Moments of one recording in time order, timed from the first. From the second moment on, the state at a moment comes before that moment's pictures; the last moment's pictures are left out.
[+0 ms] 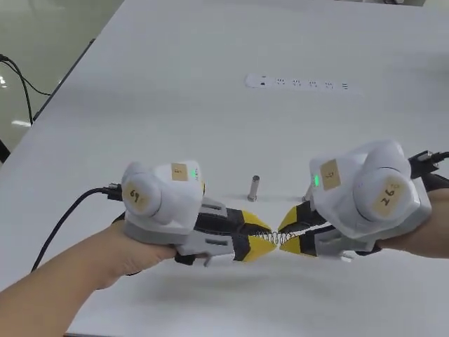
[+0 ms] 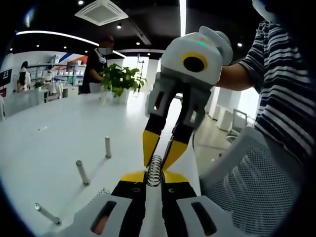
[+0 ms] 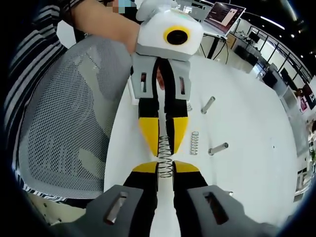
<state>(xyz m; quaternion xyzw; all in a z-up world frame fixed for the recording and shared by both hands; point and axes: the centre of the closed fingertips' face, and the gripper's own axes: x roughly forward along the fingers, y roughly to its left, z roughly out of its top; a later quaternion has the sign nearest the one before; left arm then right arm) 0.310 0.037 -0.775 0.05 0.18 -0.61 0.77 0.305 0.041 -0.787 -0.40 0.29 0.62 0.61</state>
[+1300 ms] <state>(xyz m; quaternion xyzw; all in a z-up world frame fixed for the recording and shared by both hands) 0.303 0.042 -0.781 0.06 0.20 -0.62 0.75 0.299 0.044 -0.759 -0.36 0.24 0.65 0.63</state>
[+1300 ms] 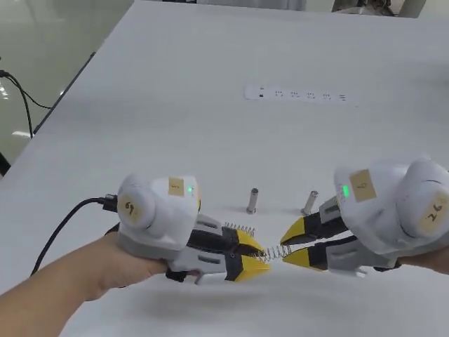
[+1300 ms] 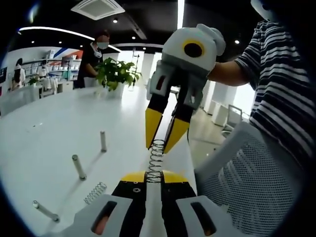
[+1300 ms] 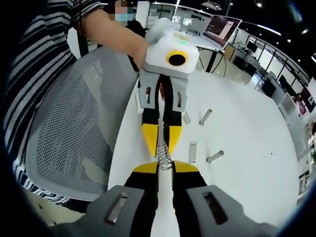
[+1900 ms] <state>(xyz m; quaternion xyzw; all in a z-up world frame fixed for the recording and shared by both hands) 0.301 0.036 -0.780 0.06 0.20 -0.62 0.75 0.296 0.065 -0.742 -0.25 0.23 0.67 0.67</state>
